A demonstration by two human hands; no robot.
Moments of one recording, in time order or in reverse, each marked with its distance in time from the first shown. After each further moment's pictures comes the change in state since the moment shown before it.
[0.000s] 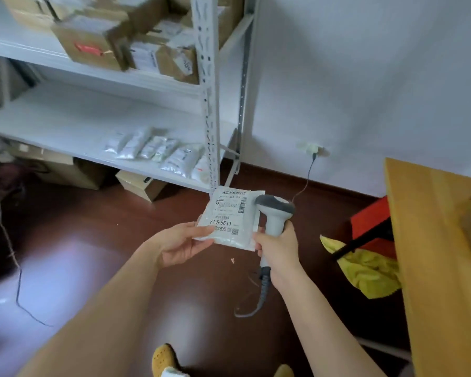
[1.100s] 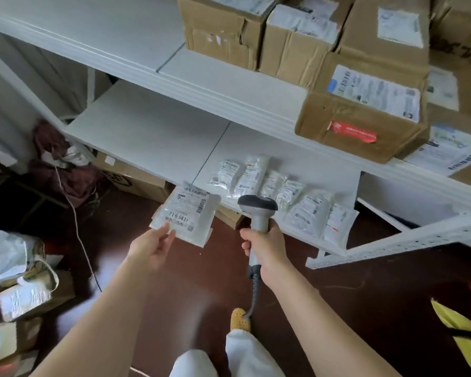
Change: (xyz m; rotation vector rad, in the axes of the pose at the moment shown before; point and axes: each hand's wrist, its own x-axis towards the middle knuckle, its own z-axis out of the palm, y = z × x) left_hand 0.034 0.417 -0.531 -0.481 0.724 0.211; right_hand 0.103 -0.065 0.649 -0.161 -0.218 0.156
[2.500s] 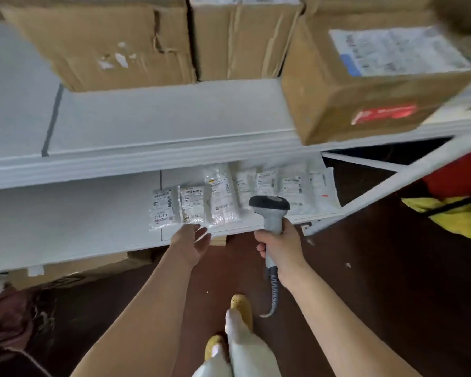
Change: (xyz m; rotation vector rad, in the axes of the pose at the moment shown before) left_hand 0.142 0.034 0.183 0.651 -0.256 -0.185; right_hand 0.121 -0.007 0.060 0.331 0.438 -0.018
